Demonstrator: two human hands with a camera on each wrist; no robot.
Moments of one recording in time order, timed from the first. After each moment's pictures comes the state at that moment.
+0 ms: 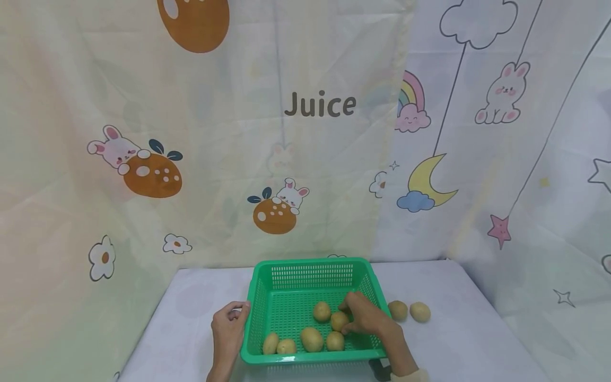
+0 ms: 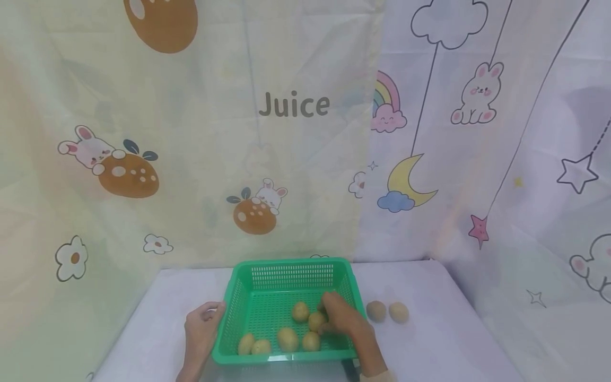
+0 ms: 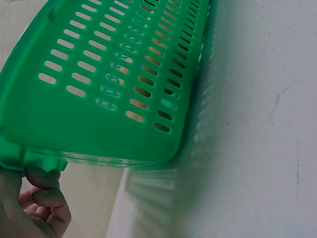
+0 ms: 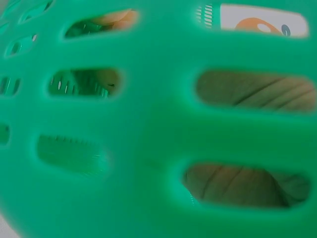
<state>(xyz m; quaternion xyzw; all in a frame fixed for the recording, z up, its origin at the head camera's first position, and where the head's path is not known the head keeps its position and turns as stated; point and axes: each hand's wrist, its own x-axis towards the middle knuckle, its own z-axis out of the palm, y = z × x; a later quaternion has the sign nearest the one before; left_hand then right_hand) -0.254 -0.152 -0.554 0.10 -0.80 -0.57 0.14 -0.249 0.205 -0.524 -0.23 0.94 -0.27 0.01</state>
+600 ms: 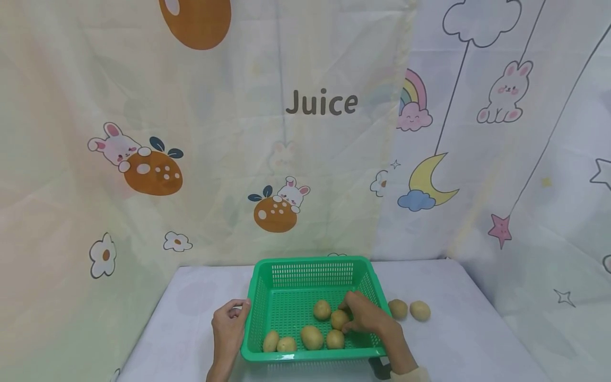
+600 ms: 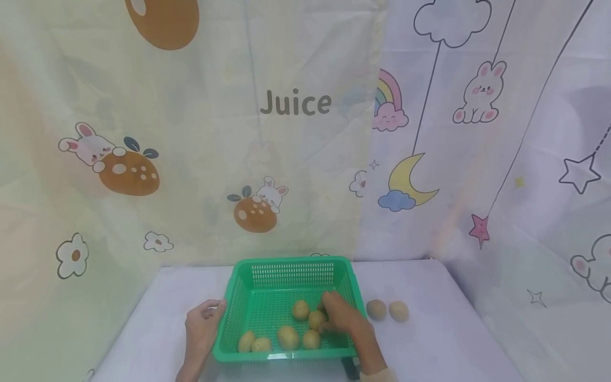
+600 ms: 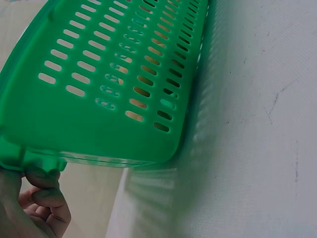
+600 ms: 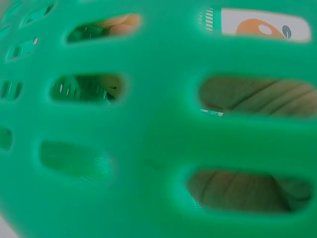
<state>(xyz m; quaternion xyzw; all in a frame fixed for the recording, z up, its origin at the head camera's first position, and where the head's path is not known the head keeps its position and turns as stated) -0.253 -0.152 -0.553 0.10 -0.80 -0.57 0.13 -0.248 0.205 -0.523 -0.23 0.94 -0.27 0.02</state>
